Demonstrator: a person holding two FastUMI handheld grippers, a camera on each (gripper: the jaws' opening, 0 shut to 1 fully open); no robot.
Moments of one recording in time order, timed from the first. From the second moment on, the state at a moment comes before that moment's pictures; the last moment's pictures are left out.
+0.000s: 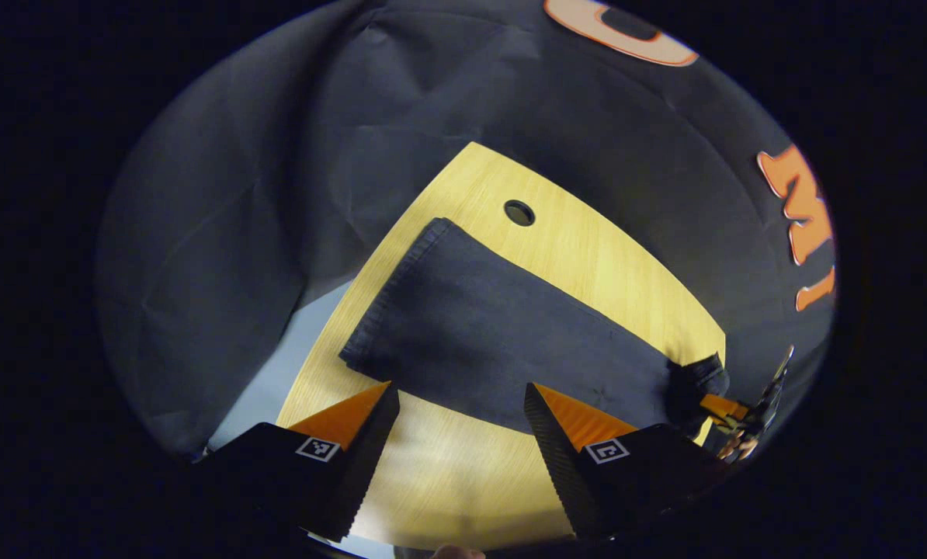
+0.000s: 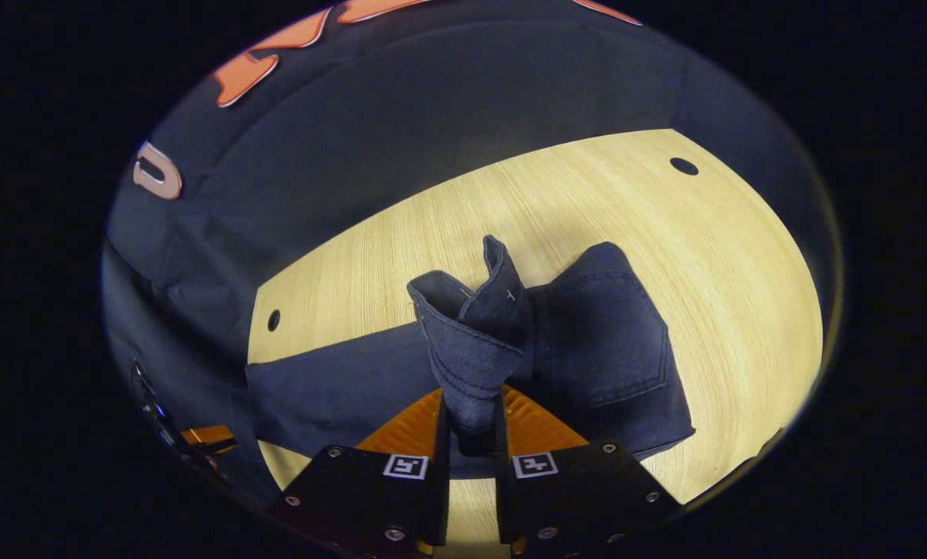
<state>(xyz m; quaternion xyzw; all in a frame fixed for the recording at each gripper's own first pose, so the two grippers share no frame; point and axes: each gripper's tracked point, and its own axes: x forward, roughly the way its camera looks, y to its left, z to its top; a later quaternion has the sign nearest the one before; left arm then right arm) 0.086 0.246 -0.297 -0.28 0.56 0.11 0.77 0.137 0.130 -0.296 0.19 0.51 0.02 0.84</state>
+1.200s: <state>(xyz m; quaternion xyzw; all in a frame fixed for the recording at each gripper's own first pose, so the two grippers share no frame) 0.078 0.310 -0.361 -0.22 0.70 0.17 0.66 0.110 0.133 -0.257 0.22 0.47 0.05 0.85</state>
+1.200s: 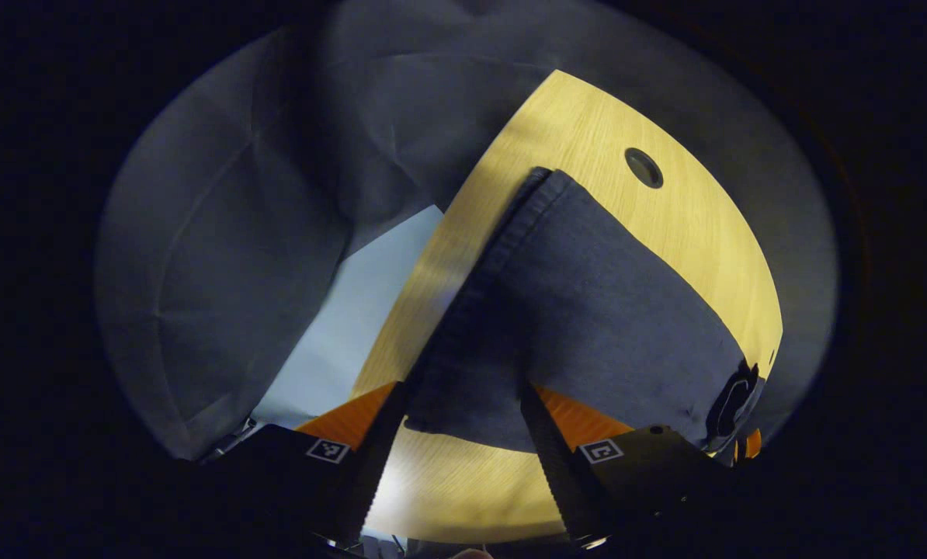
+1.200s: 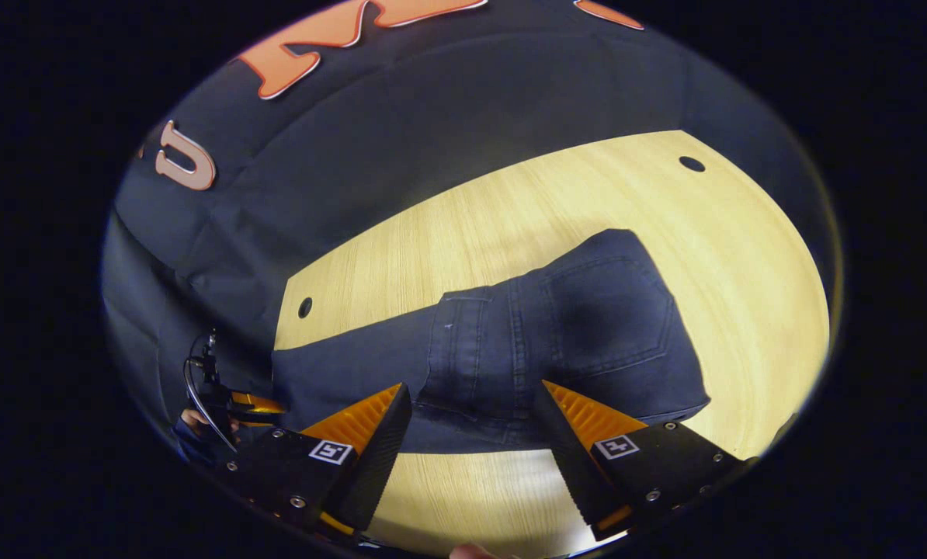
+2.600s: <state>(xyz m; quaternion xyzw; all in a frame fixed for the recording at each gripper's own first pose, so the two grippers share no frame) 0.125 0.180 -0.226 -0.22 0.53 0.03 0.82 0.120 0.033 -0.220 0.23 0.41 0.05 0.88</state>
